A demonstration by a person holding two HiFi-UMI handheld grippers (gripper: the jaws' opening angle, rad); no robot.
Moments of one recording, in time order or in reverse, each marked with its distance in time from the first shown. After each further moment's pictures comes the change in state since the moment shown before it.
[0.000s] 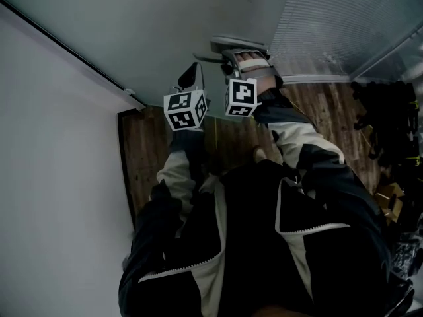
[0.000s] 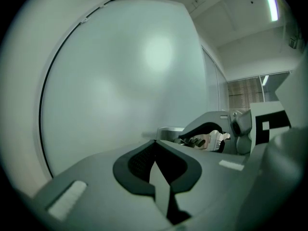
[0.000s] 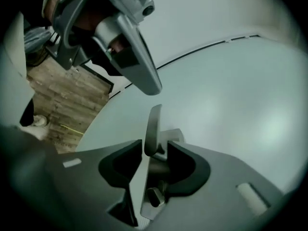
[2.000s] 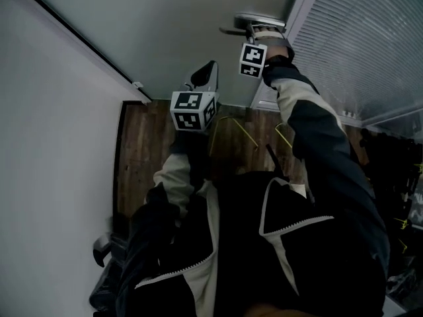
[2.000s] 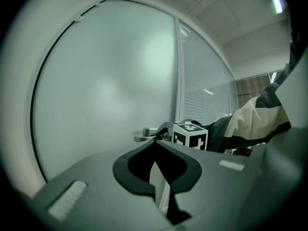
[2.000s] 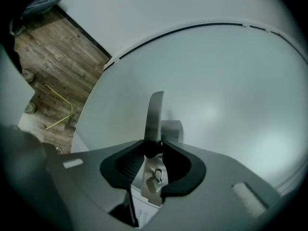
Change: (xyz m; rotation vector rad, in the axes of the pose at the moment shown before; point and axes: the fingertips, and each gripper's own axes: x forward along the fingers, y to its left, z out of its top) left arm 0.096 0.003 0.042 -0.008 -0.022 0.075; right arm 0.218 -0.123 -0.102 -0.215 0.078 -0.028
